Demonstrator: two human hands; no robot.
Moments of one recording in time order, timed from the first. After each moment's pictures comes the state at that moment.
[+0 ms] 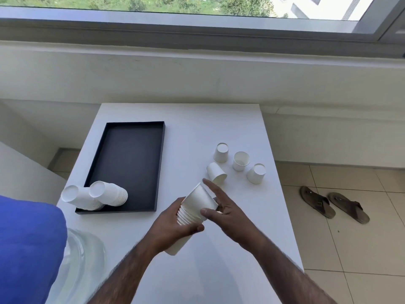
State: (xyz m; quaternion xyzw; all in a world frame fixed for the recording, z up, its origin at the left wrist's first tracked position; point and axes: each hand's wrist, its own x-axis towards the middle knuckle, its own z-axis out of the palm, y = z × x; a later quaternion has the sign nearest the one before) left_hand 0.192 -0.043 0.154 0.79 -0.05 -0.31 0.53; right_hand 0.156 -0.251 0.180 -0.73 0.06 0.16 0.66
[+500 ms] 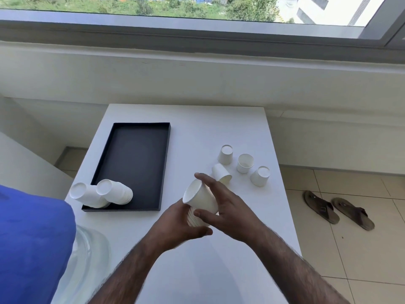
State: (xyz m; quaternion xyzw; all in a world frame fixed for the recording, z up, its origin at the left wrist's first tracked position) left_hand 0.191 -0.050 0.180 0.83 -0.11 -0.28 0.48; right_hand 0.166 -0.245 0.216 -0.89 -0.09 0.07 0.45
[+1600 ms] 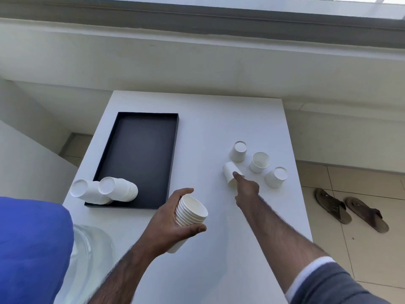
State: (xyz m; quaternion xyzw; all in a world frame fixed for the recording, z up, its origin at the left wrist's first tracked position) left_hand 0.218 -0.013 0.153 0.83 -0.07 -0.22 0.52; right_hand 0.294 -0.268 0.056 -0.53 0.55 0.06 0.64
